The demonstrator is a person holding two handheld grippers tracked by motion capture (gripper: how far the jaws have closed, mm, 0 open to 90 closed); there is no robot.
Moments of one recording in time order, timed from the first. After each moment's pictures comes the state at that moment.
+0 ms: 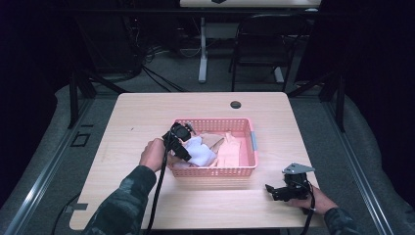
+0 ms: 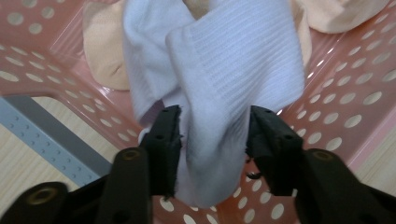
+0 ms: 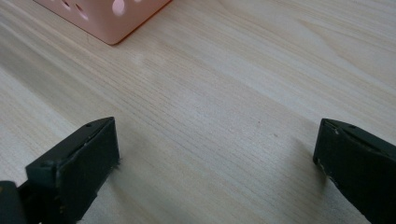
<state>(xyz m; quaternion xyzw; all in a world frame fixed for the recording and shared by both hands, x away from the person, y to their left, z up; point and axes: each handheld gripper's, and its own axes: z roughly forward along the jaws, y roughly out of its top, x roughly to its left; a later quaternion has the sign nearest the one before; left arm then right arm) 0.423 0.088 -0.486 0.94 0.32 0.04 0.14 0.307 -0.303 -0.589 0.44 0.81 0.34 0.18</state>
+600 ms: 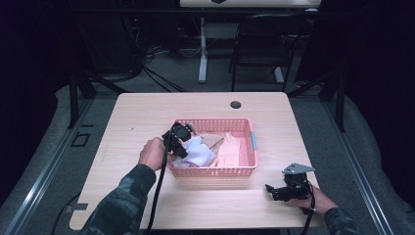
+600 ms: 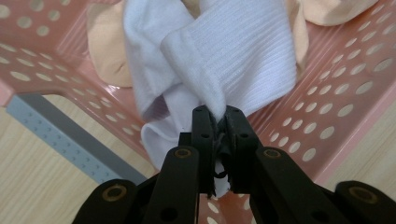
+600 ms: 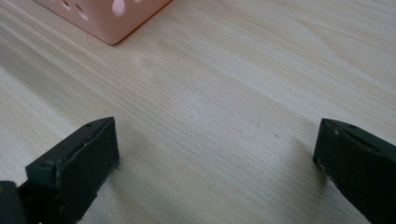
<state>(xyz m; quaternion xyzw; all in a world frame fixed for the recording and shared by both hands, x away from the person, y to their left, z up) 0.420 0.088 -0.478 0.94 0.31 0.06 0.13 0.307 -0.303 -0.589 0.44 0.81 0.34 0.18</state>
